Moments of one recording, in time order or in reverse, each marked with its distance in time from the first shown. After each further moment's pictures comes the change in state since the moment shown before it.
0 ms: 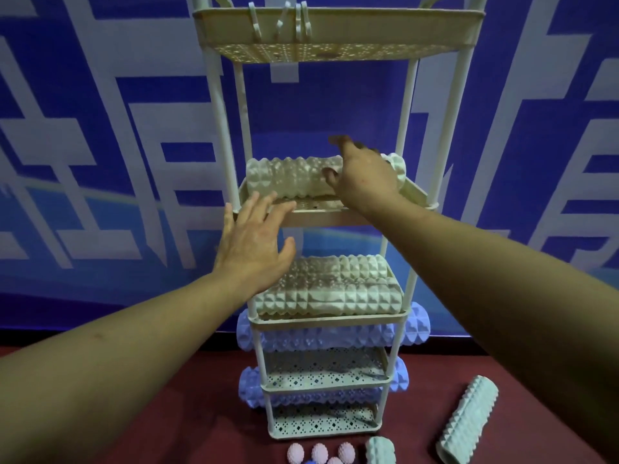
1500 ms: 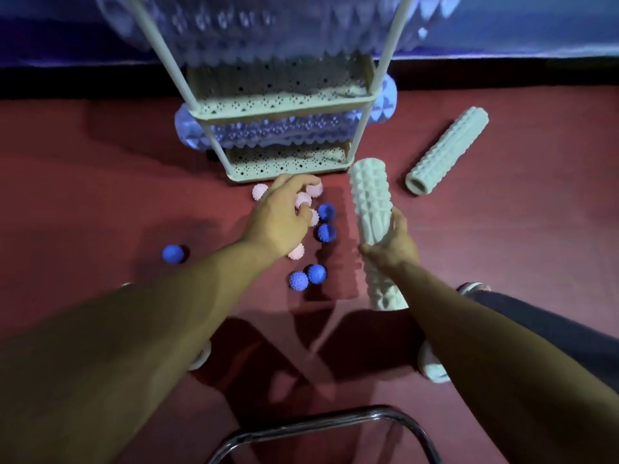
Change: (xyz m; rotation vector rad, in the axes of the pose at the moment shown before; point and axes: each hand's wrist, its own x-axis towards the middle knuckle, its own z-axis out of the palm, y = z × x) left_hand -0.307 0.057 0.271 -0.690 -0.603 -0.389; right_hand -0.537 0.168 0.232 0.313 -0.691 1.102
